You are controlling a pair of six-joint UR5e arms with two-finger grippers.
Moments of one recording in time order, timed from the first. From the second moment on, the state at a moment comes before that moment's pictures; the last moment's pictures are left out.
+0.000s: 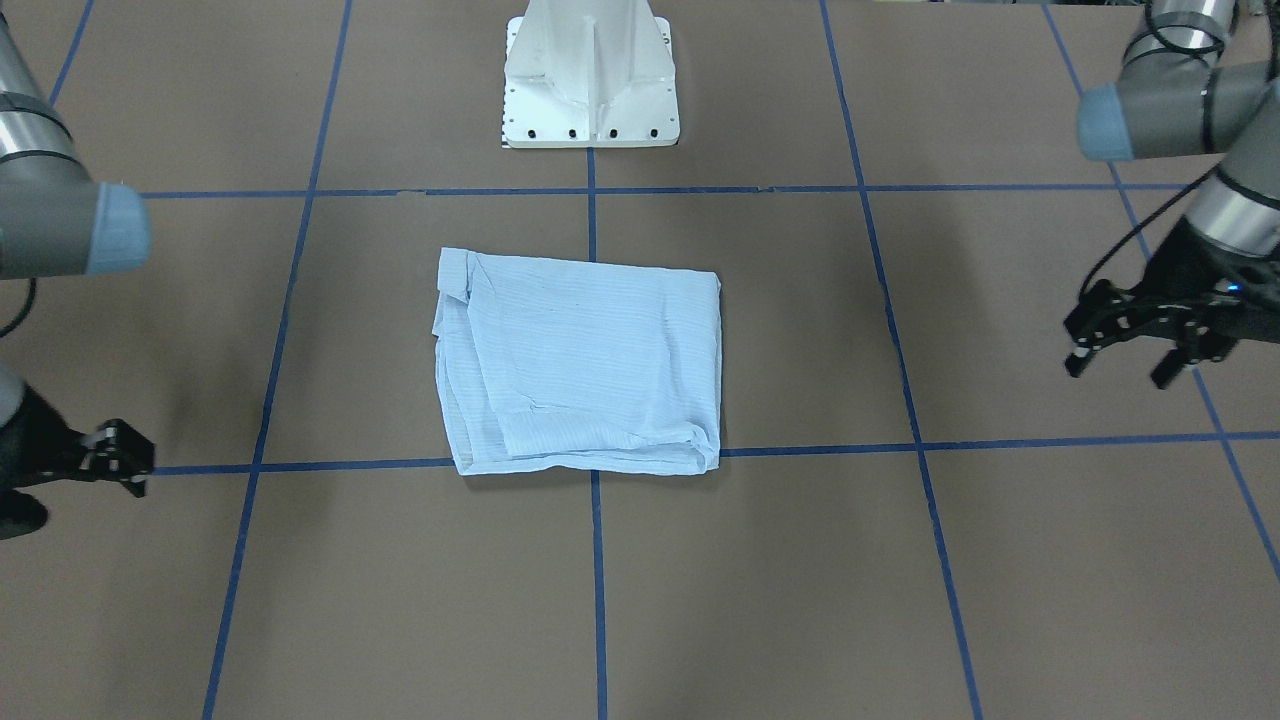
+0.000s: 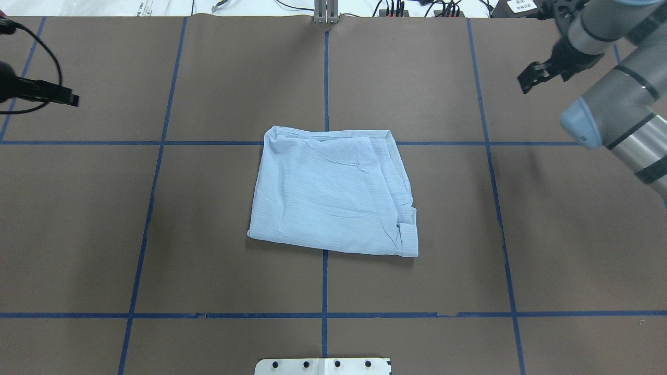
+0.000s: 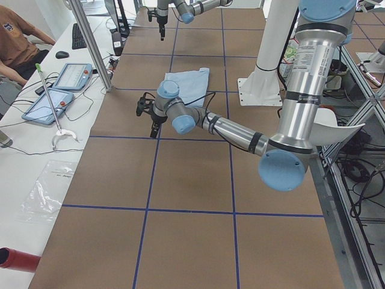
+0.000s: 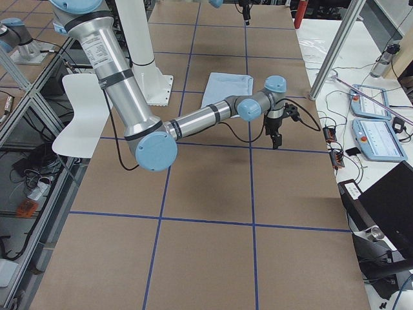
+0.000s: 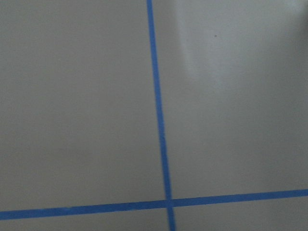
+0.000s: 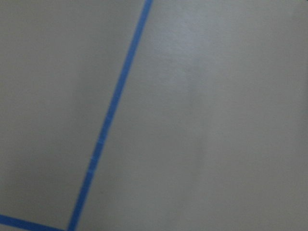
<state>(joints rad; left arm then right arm) -1.20 -1.68 -1.71 -2.11 -2.11 -0.58 1.15 -1.17 1.48 -1.42 2.10 0.32</state>
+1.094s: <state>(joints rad) -1.47 -1.58 -1.49 -2.10 -2.18 -0.19 1.45 -1.48 1.51 -1.36 2.25 0.07</state>
